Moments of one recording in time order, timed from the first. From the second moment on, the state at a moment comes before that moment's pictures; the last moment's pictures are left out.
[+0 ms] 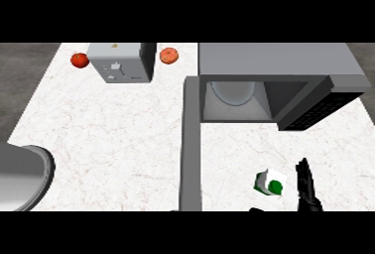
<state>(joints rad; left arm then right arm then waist) 0.27 0.19 0.63 -2.18 0.66 -0.48 0.19 0.25 -0.09 0.10 -1.23 -0.07 -0.31 -0.74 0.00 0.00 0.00</state>
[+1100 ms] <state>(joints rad) 0.28 0.16 0.70 -2.20 0.70 -0.54 0.24 -0.04 -0.07 -0.04 -0.76 -0.02 -0.26 -1.04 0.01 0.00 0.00</state>
